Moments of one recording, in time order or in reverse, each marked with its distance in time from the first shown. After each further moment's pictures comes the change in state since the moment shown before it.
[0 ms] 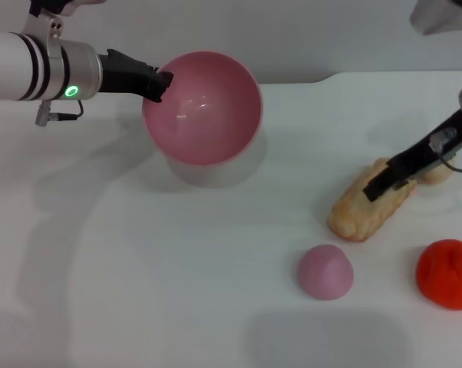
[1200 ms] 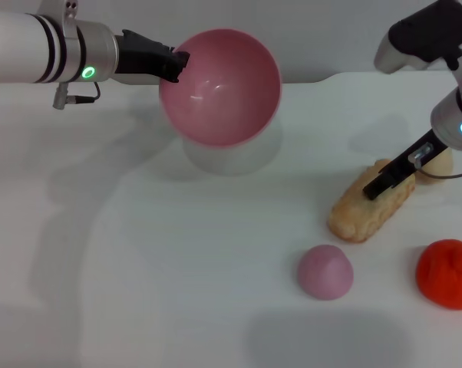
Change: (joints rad) left arm -0.044 -0.020 -0.030 0.000 0.000 -0.014 -0.008; right arm 0.014 0.058 -0.098 0.128 -0.166 0.311 -0.065
